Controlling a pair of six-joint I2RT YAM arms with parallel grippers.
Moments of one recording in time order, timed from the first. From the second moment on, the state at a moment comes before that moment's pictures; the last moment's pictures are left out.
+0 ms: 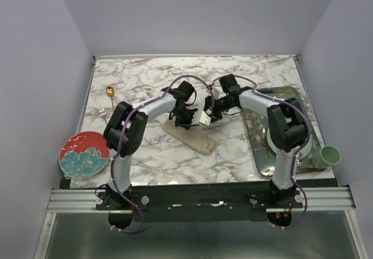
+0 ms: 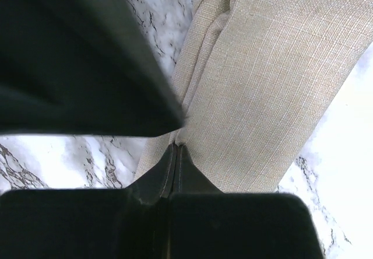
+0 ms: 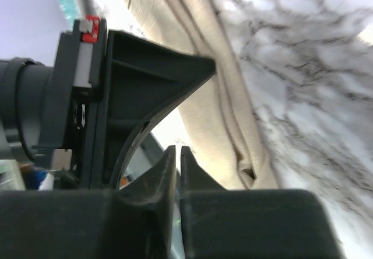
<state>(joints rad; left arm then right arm) -0.58 1.99 1.44 -0.78 0.49 1.20 0.42 1.99 1.35 -0.45 -0.85 0.44</state>
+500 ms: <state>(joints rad) -0.58 2.02 1.49 -0.80 0.49 1.19 0.44 2.08 1.27 -0.35 -0.90 0.63</state>
